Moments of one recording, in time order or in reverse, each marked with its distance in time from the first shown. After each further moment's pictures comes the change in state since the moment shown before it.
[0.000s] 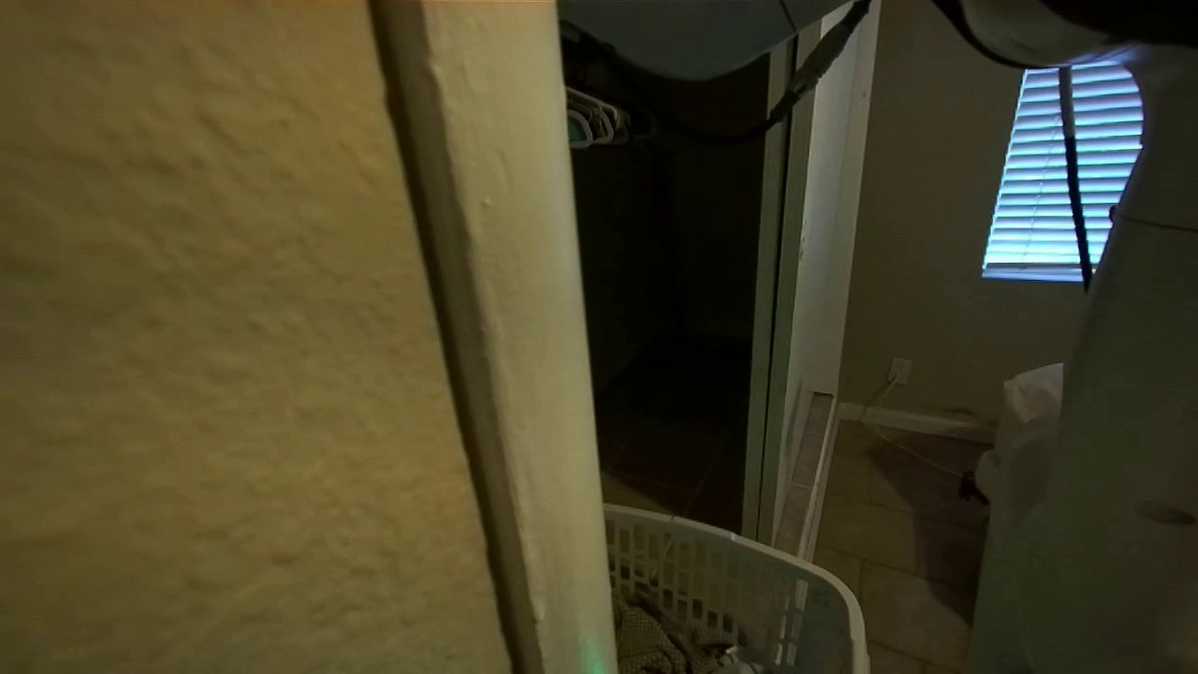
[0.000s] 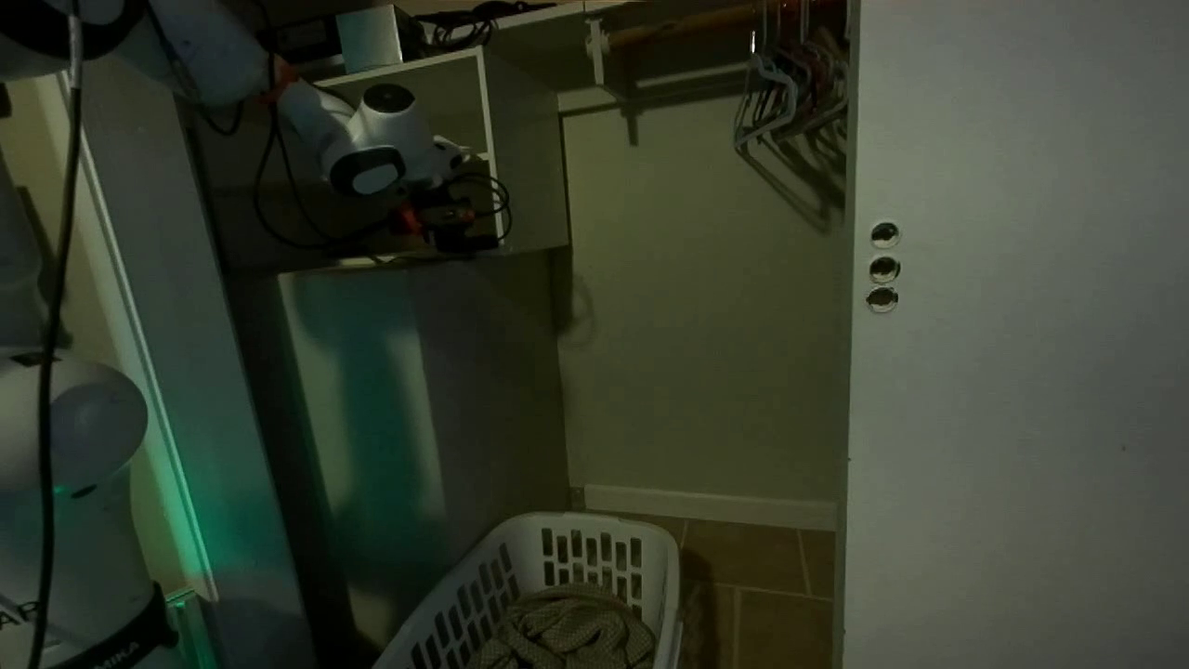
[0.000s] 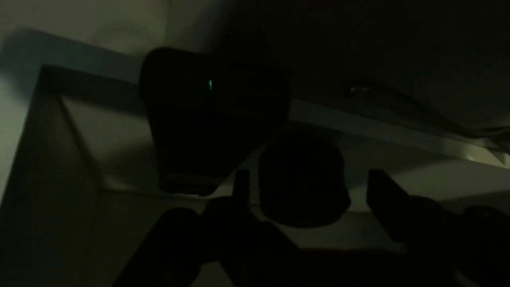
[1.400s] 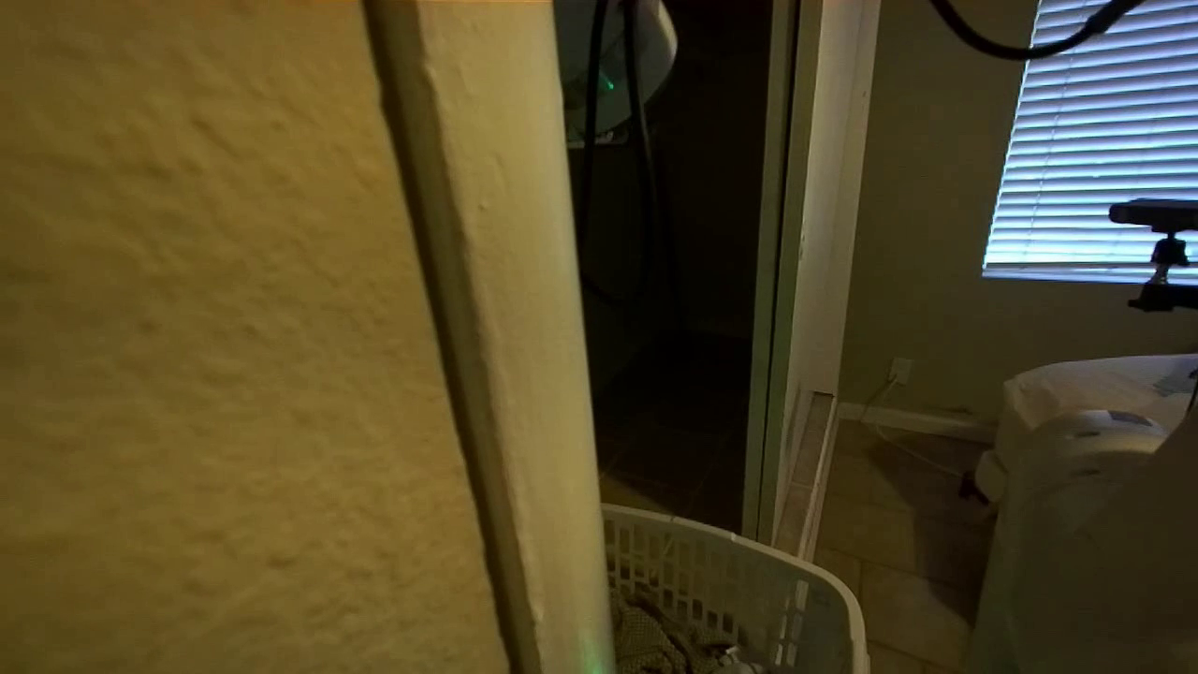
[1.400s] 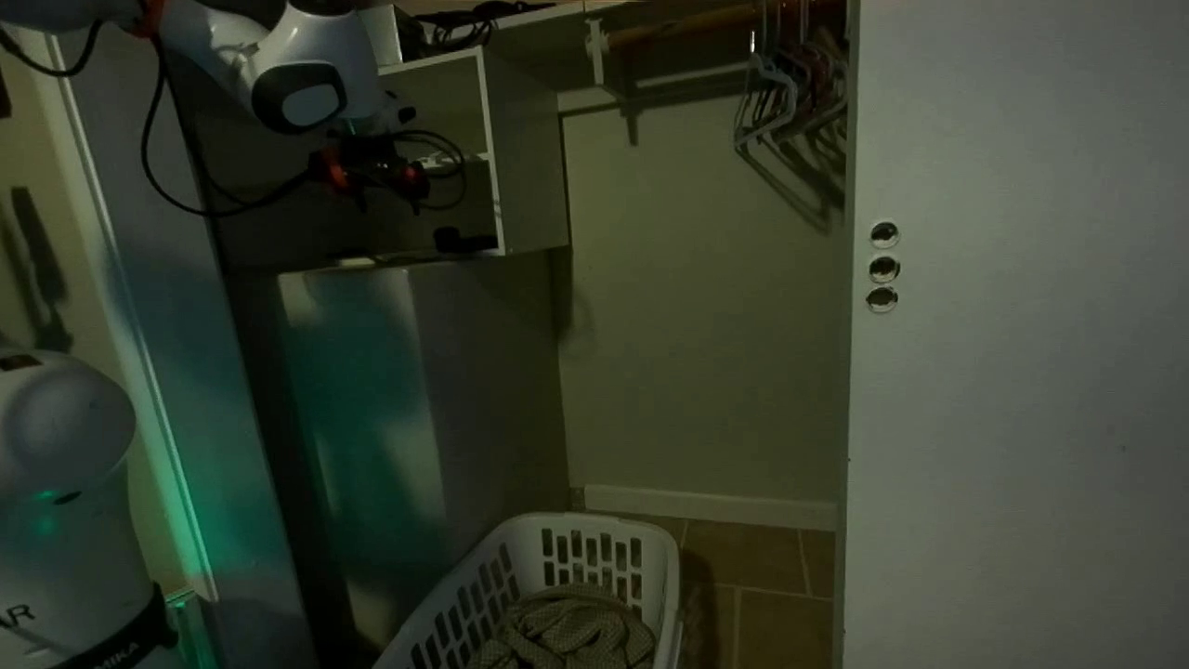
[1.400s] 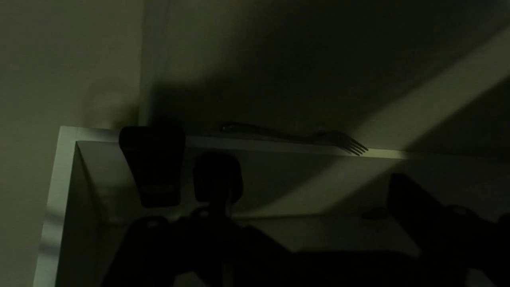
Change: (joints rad) arm -0.085 -0.440 -0.001 -0.255 -0.176 -0.338 0.331
